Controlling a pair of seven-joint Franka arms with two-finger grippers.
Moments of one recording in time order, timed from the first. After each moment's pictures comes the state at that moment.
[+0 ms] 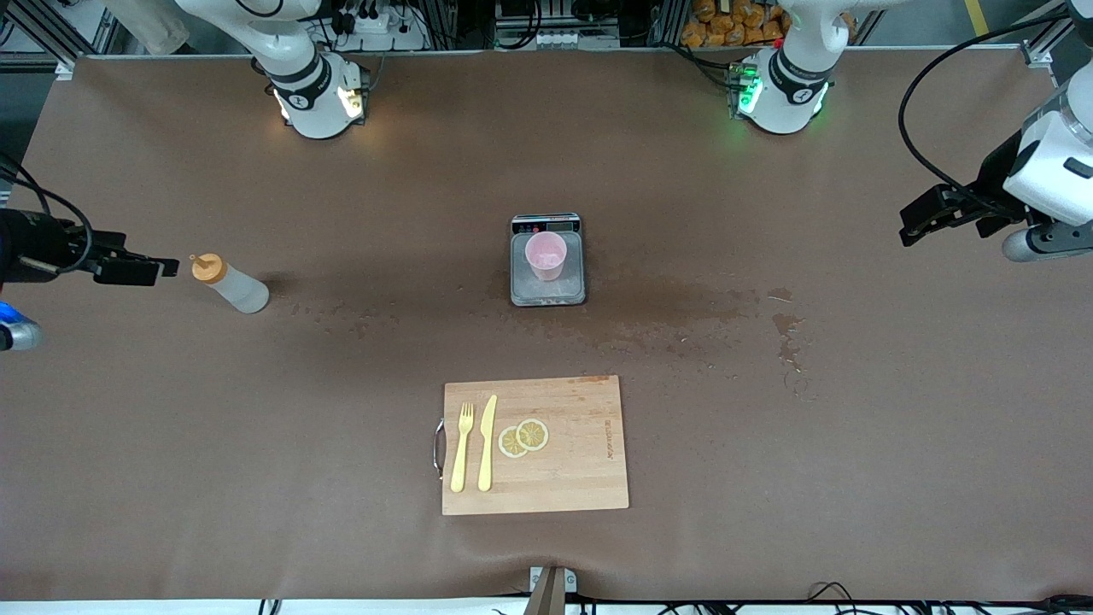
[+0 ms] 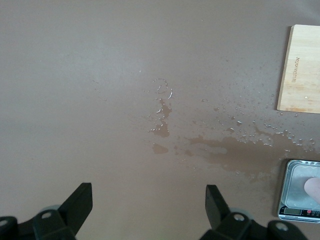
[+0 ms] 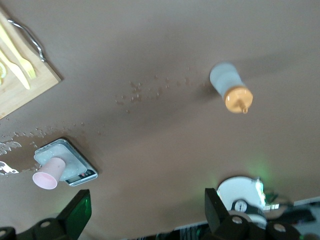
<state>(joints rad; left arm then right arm) 0.05 0.03 -0.18 -1.54 0.02 1.57 -0.23 -0.02 0.37 -0.08 -1.14 0.26 1.16 0.37</state>
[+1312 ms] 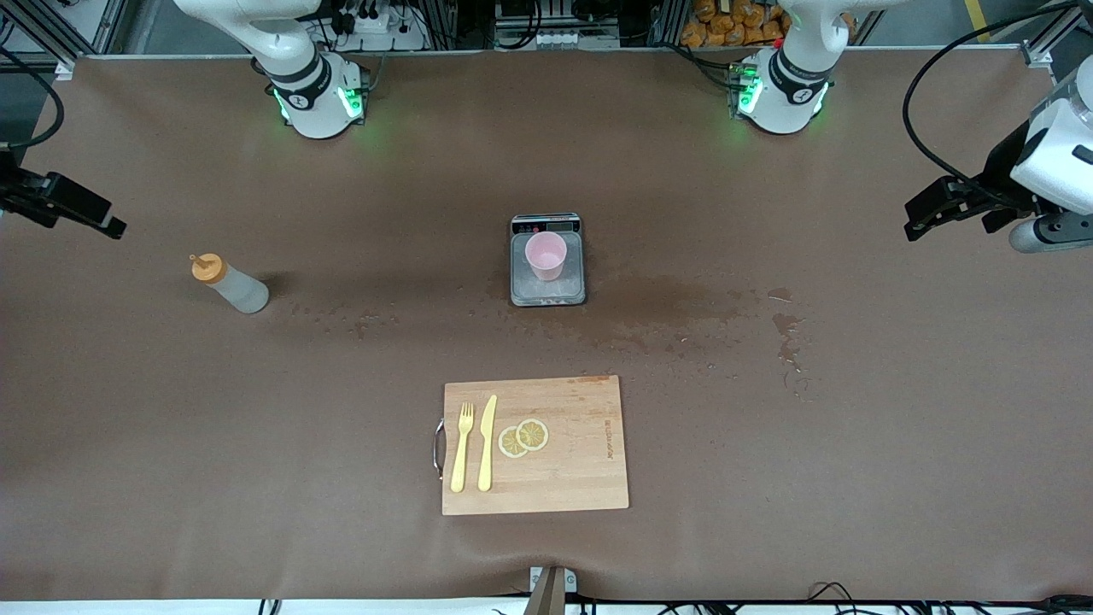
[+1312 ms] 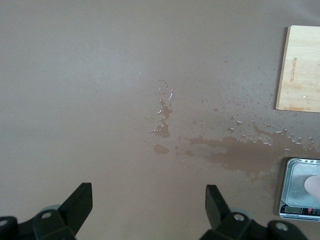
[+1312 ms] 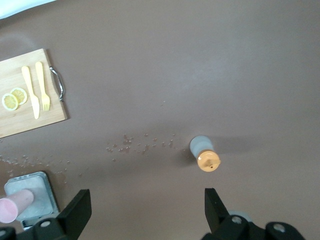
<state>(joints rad) 0.05 0.01 -0.18 -1.54 0.02 1.56 -0.22 0.03 0.00 -0.09 -1.49 0.06 1.52 0.17</state>
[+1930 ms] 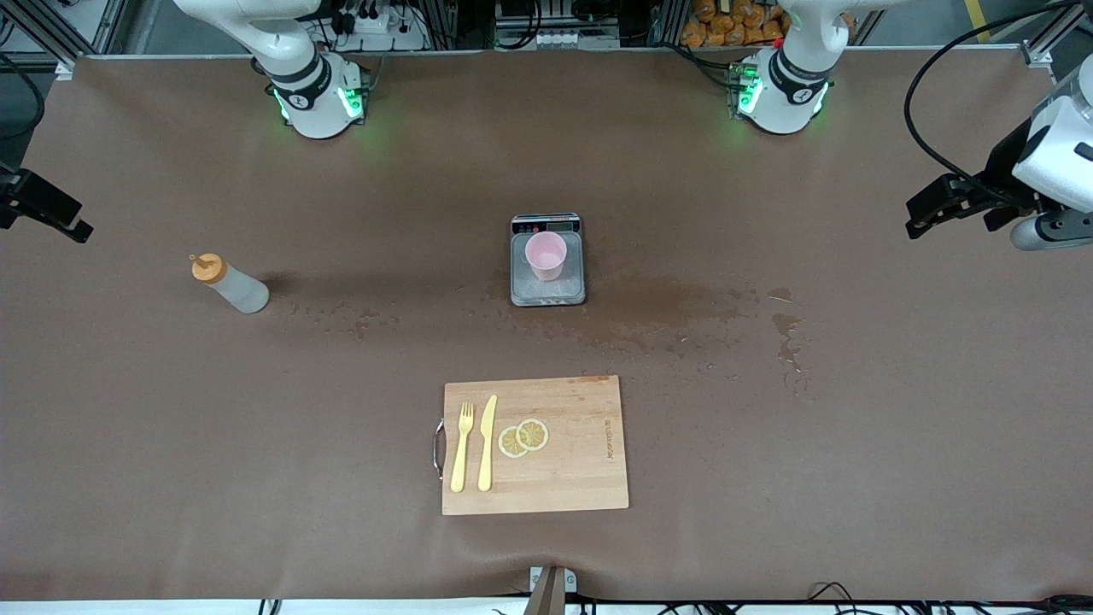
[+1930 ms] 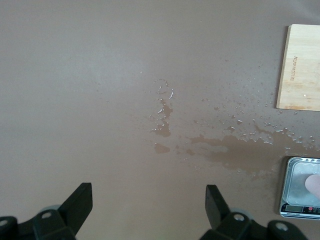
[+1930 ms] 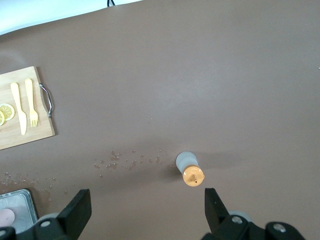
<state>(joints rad) 0.05 0.01 -0.18 -1.54 0.02 1.56 -0.21 0.04 0.01 -0.08 -1.46 0.00 1.55 0.16</state>
